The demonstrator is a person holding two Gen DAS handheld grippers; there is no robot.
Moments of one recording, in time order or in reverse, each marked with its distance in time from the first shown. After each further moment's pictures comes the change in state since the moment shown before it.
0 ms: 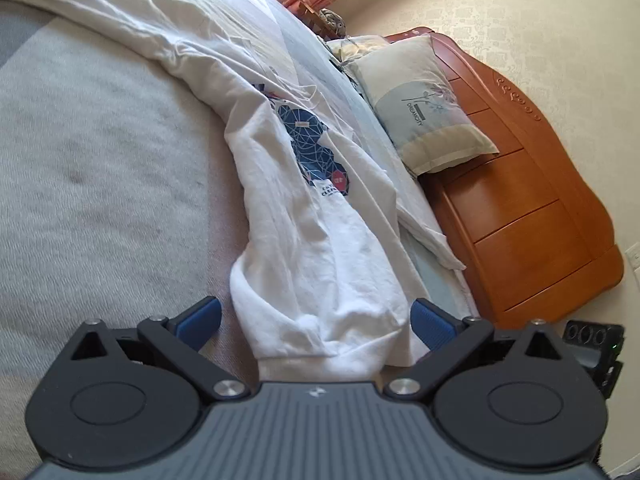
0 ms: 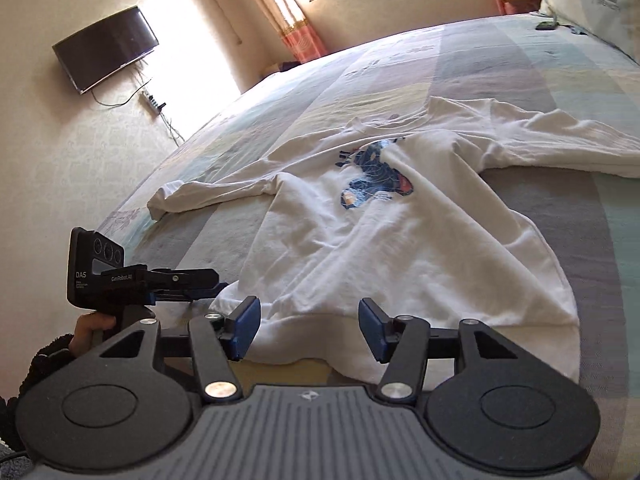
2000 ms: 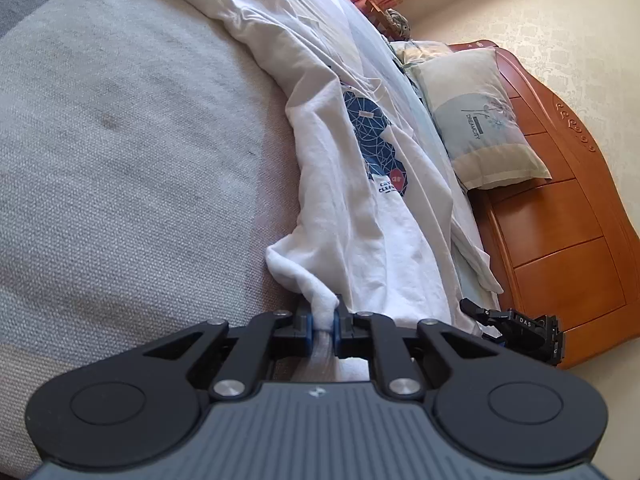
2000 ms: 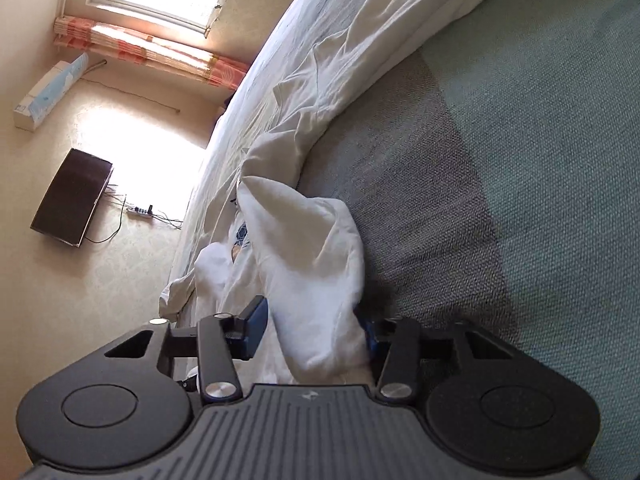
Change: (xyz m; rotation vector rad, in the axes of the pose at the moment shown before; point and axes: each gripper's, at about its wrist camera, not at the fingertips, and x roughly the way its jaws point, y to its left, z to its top) left arm 0.021 0.014 -0.001 -0.102 -0.028 0.174; right arm 0.066 -0.196 0.020 0.597 0.045 0.205
